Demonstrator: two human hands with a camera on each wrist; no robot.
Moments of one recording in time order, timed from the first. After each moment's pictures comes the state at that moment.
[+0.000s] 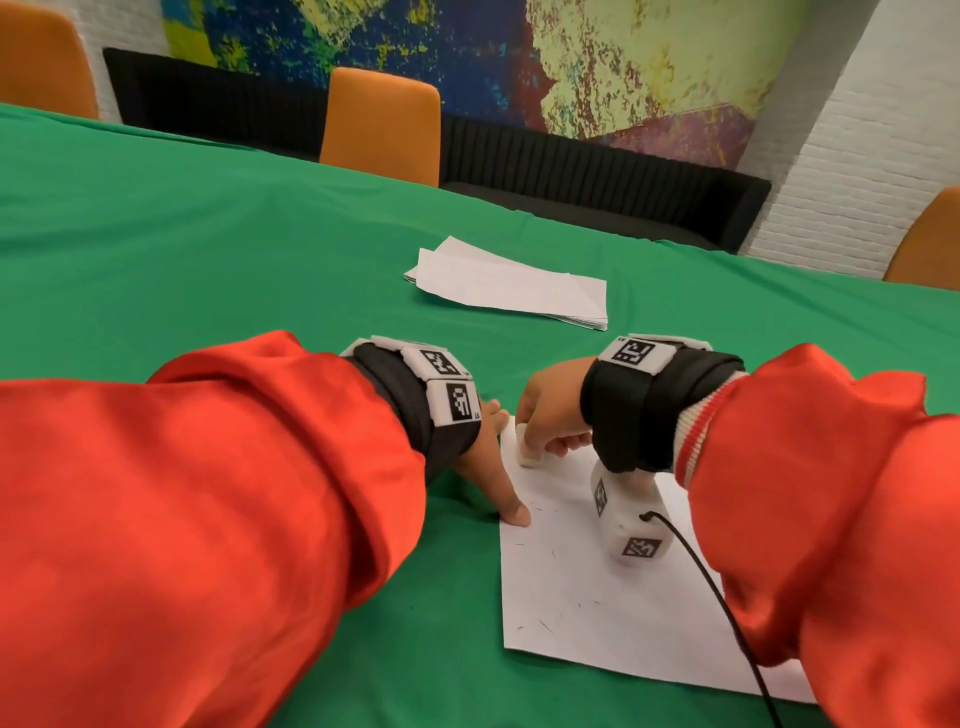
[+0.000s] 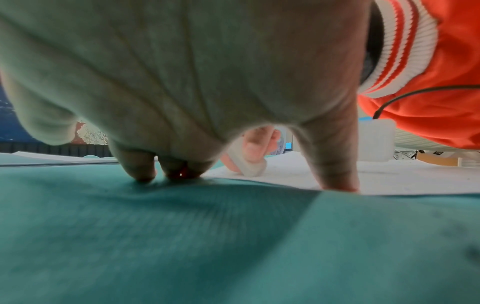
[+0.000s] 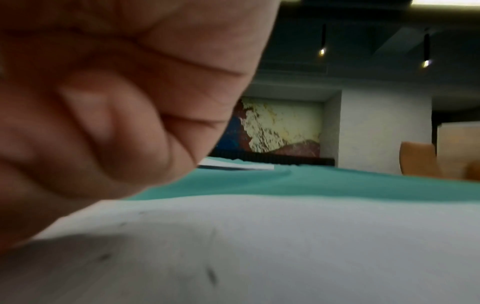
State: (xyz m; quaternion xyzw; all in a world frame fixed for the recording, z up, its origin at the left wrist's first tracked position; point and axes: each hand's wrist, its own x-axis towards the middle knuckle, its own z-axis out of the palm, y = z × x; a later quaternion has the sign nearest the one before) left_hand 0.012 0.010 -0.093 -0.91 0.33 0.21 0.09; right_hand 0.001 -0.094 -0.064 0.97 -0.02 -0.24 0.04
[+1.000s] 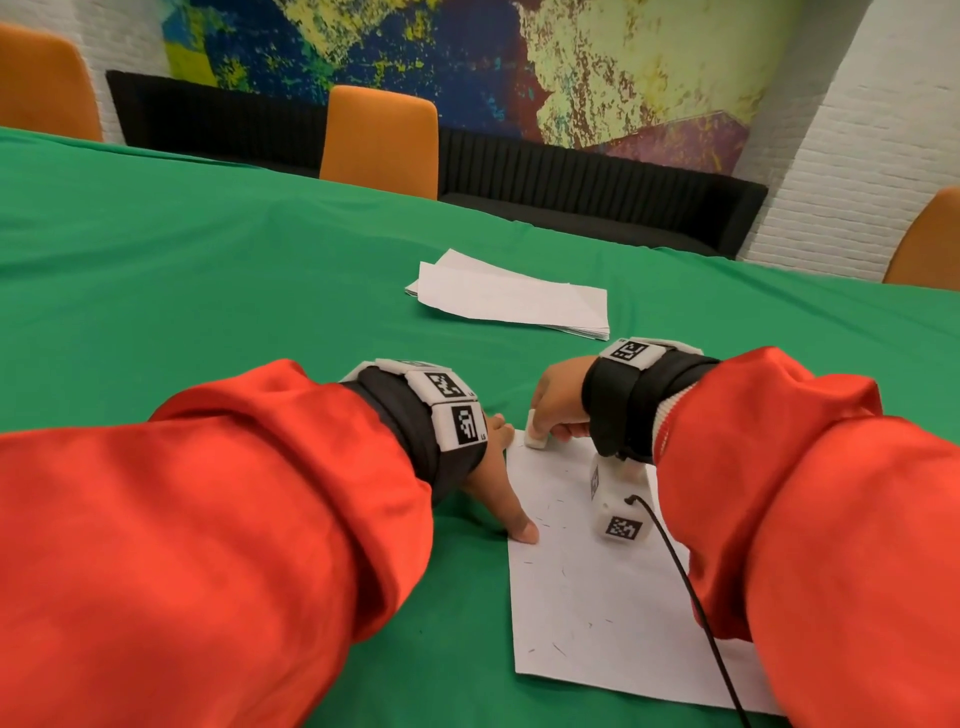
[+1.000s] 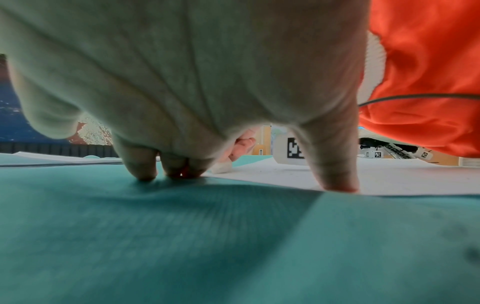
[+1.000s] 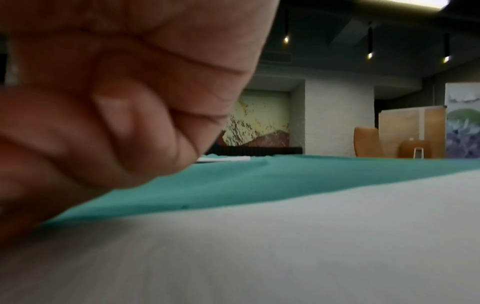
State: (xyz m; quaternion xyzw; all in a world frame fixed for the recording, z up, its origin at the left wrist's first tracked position) left_hand 0.015 0.010 -0.095 -0.92 0.34 0.20 0.07; right_hand 0.020 -0.104 -0.064 0.97 -0.08 -0.21 0.01
